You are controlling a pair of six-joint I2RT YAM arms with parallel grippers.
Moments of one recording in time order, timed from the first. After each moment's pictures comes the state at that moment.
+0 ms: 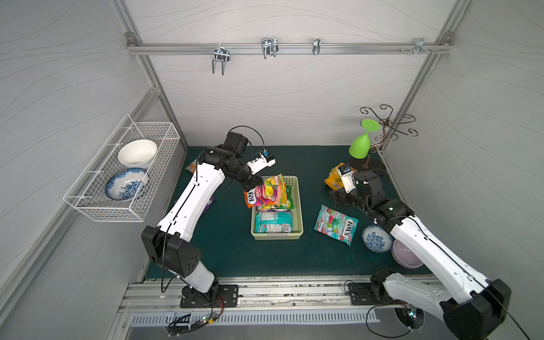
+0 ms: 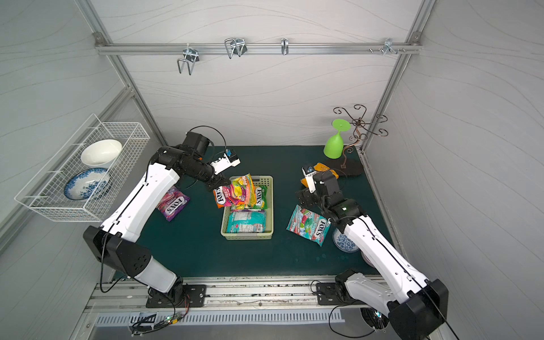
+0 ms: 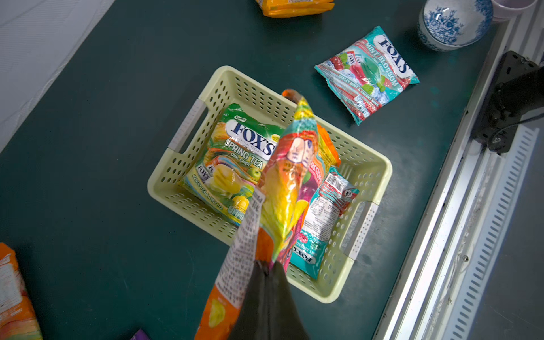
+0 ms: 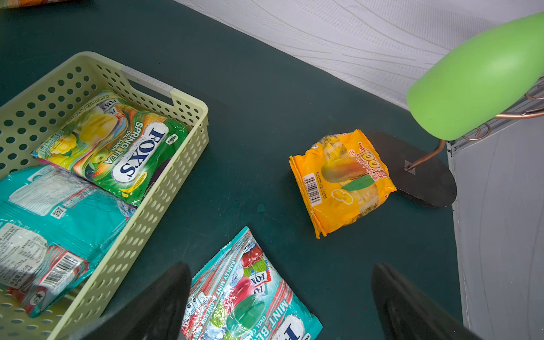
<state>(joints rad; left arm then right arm) -0.35 1.59 1.74 -1.26 0.40 0.60 0.53 1.05 0.97 -0.54 0.19 -0.12</state>
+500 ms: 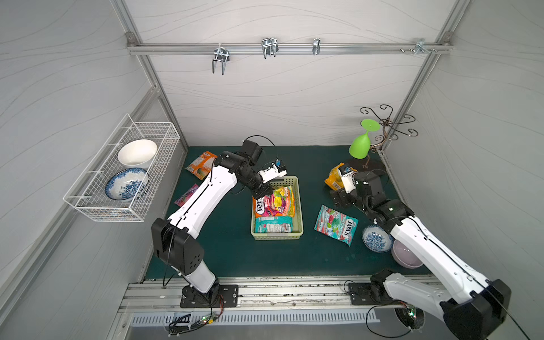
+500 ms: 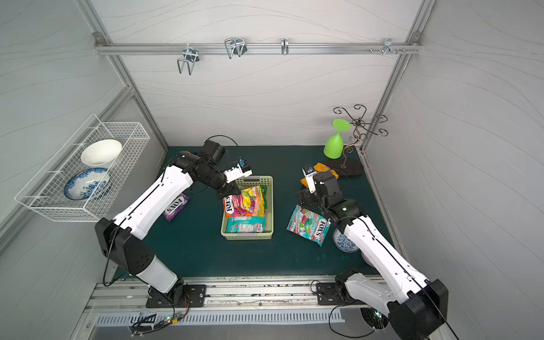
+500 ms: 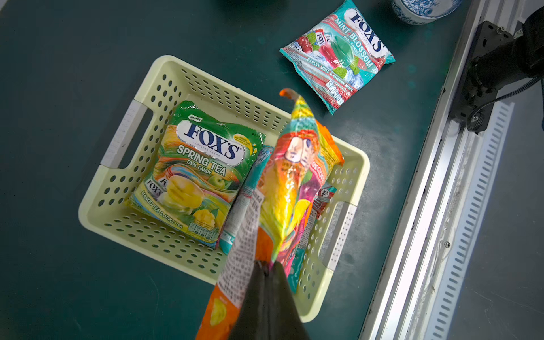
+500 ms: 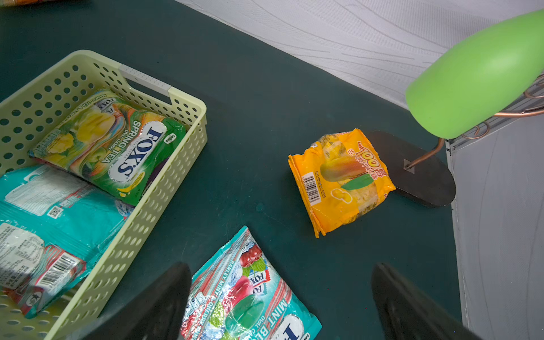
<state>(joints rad) -0.45 1.63 1.65 -1.22 0.41 0.58 0.53 1.05 0.96 -0.54 0.19 -0.12</state>
